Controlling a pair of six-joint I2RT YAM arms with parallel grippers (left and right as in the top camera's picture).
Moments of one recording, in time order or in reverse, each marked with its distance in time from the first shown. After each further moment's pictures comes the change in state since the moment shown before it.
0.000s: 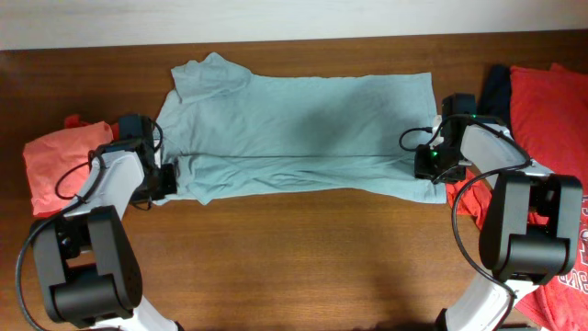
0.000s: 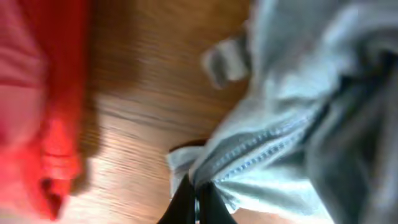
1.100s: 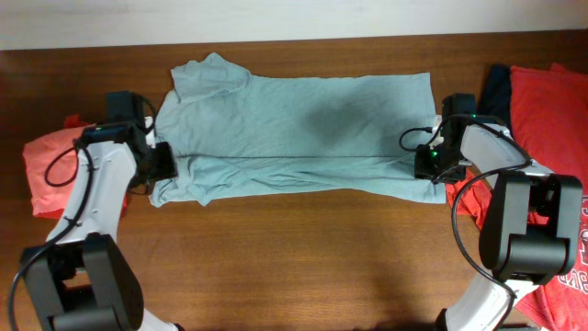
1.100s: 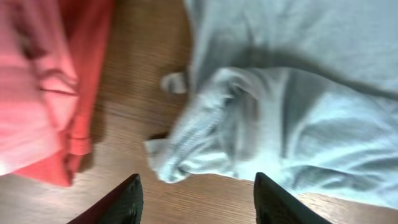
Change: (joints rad) left arm -0.032 -0.101 0.147 -0.159 0.093 -0.077; right arm 0.000 0.001 0.001 -0.001 0.000 -0.002
